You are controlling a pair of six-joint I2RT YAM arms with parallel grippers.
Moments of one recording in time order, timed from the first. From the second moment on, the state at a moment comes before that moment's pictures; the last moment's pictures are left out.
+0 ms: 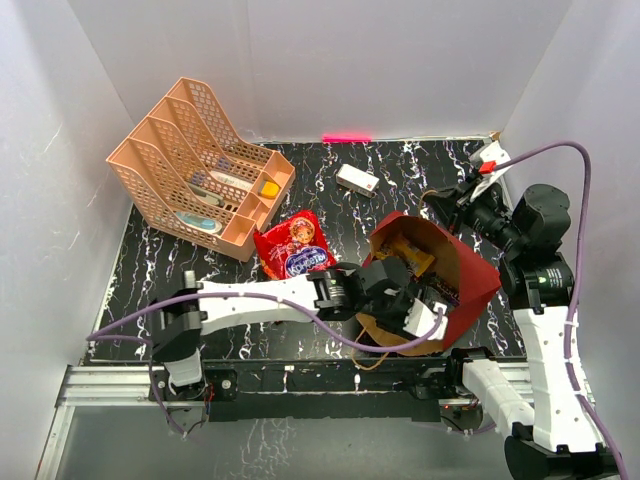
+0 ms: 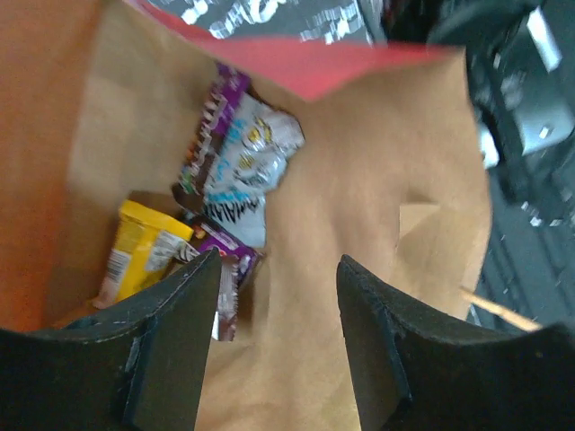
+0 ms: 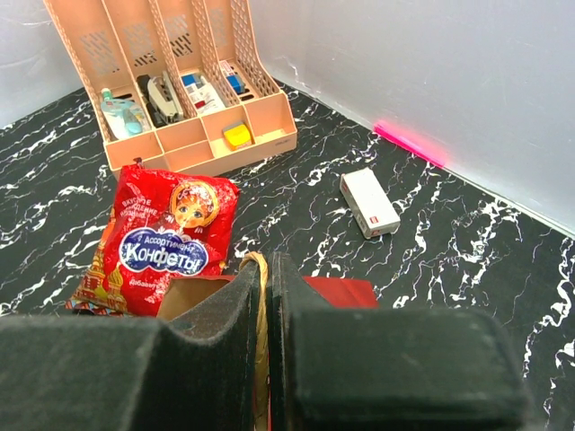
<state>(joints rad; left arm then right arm) -1.32 1.71 1.40 -0.26 0.20 0.68 0.02 0.80 1.13 -0.40 -0.66 -0.08</state>
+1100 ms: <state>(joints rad) -1.22 2.03 1.38 -0.03 -0.13 1.01 0.02 0.79 1.17 -0.46 -0.67 -0.11</state>
